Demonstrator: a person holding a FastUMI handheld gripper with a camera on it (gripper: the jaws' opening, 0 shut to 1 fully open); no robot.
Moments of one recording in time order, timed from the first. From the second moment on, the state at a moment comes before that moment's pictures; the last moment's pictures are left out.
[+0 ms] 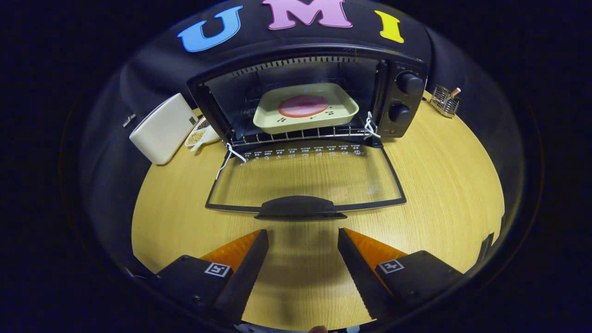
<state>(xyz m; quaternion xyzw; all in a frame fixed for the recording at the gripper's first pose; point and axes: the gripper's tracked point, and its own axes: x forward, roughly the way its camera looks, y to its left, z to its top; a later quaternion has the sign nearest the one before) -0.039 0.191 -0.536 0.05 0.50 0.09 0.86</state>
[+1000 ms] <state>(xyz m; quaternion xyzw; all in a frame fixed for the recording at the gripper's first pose) -0.020 0.186 -0.491 0.07 0.42 0.06 0.90</state>
